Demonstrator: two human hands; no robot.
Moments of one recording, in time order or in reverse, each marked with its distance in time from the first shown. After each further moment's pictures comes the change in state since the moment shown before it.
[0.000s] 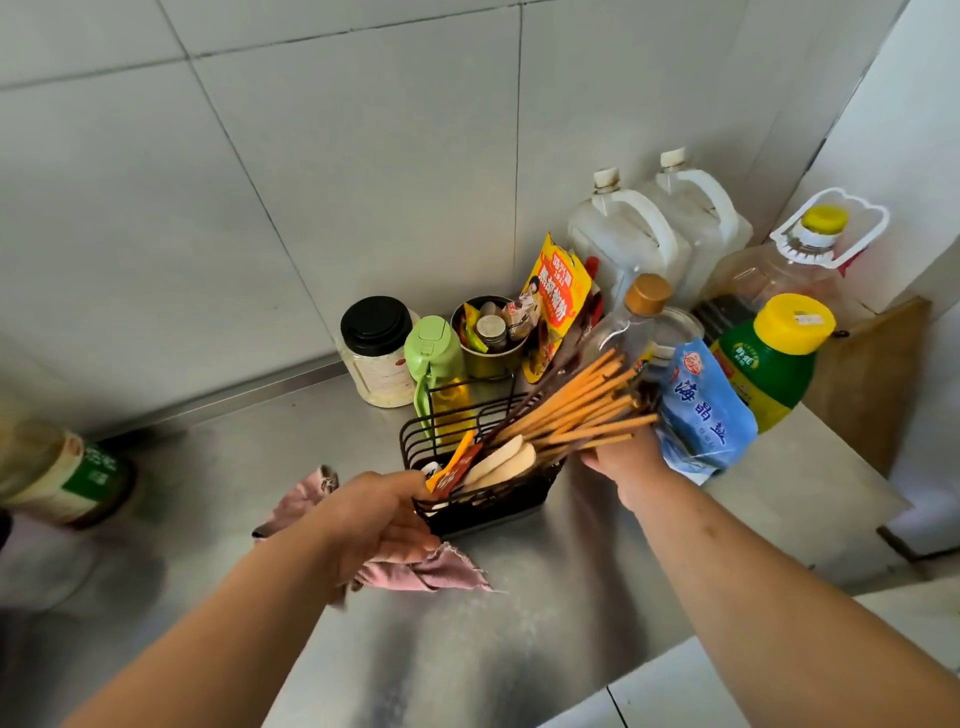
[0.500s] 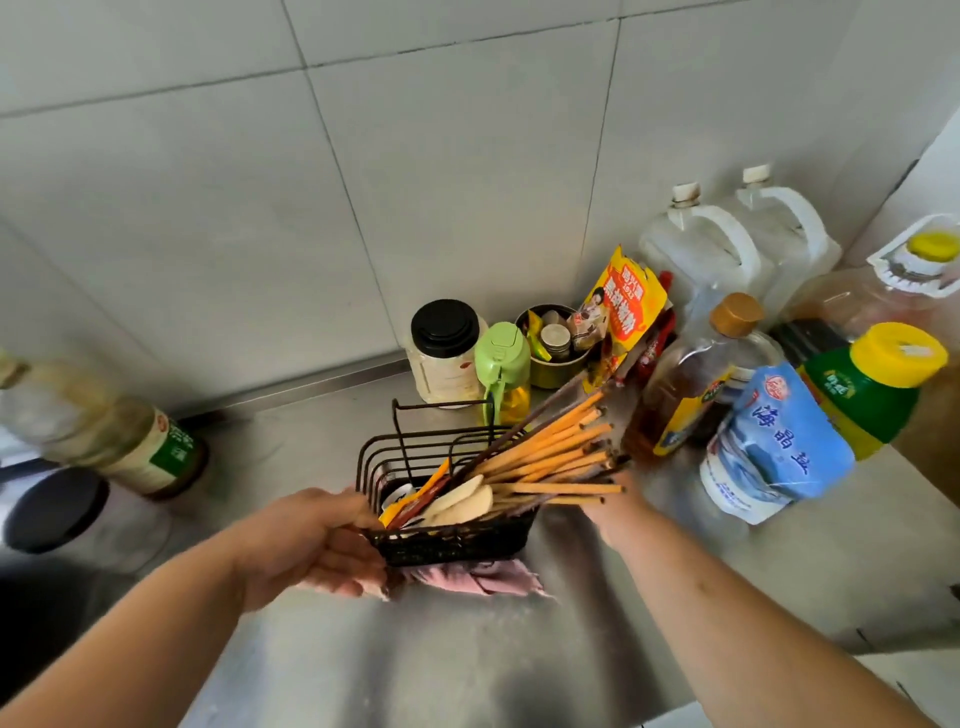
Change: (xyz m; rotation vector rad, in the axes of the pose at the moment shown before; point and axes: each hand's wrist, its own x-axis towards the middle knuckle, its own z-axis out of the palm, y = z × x) left_hand -0.048 -0.020 -0.099 0.079 -0.110 0.008; right_hand -0.061 -0.007 0.063 -0.034 -0.255 -0.102
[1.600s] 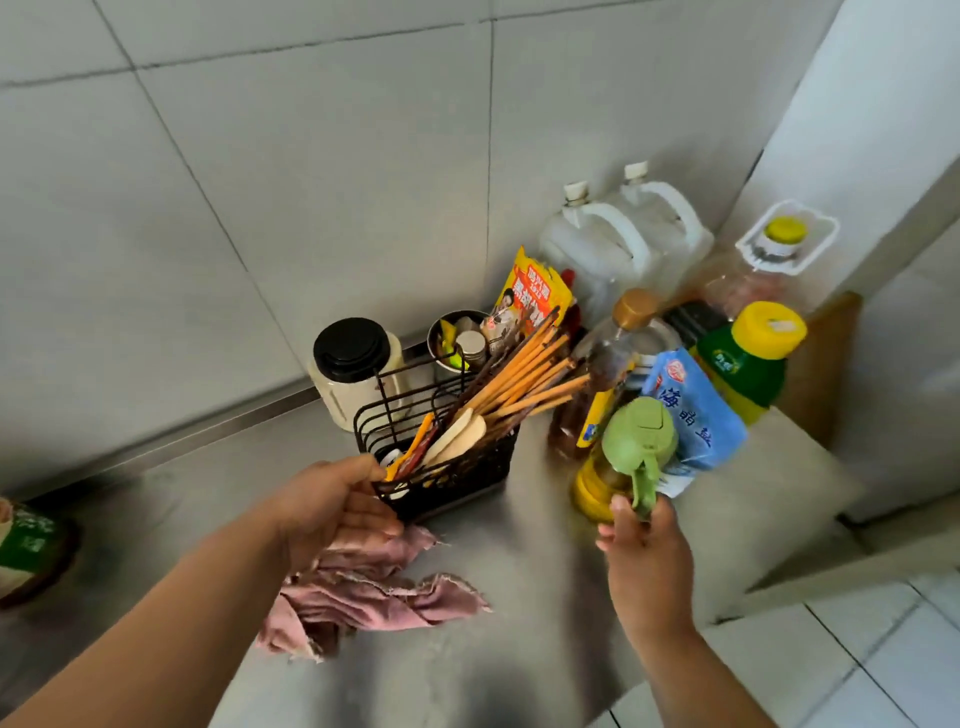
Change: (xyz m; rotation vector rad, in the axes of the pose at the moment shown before) left_hand 0.087 0.049 0.034 -0.113 -0.004 0.033; right_hand -0.056 0.052 -0.040 -0.028 0.689 -0.201
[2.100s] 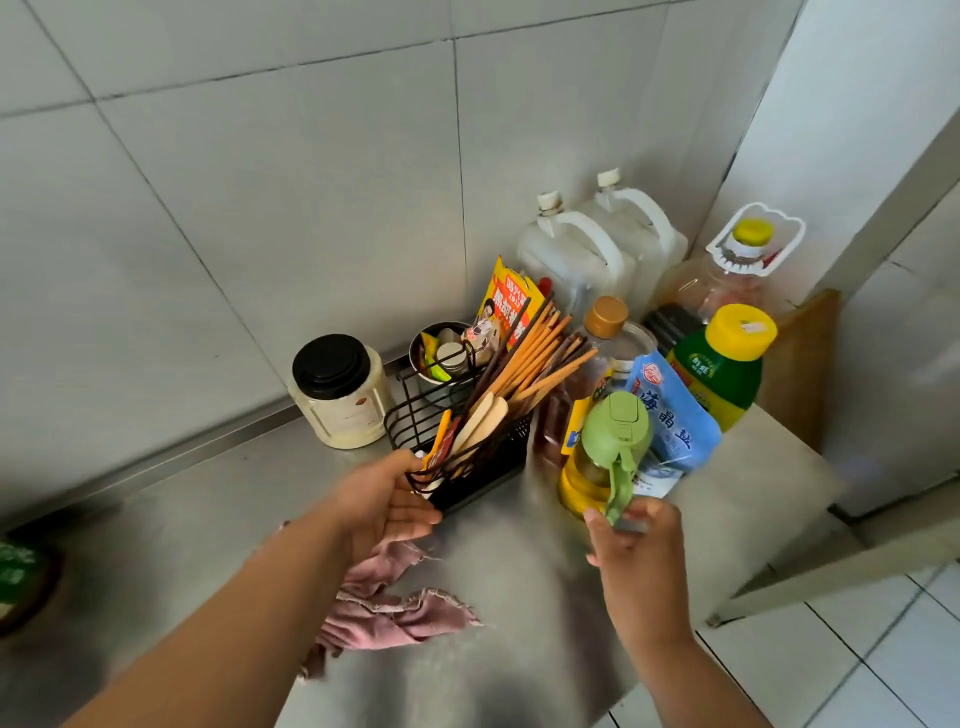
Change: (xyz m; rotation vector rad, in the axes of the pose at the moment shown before) left_hand 0.024 0.013 0.060 -0.010 -0.007 0.005; right_hand 0.008 0.006 -0.013 -0.005 -0.010 0.072
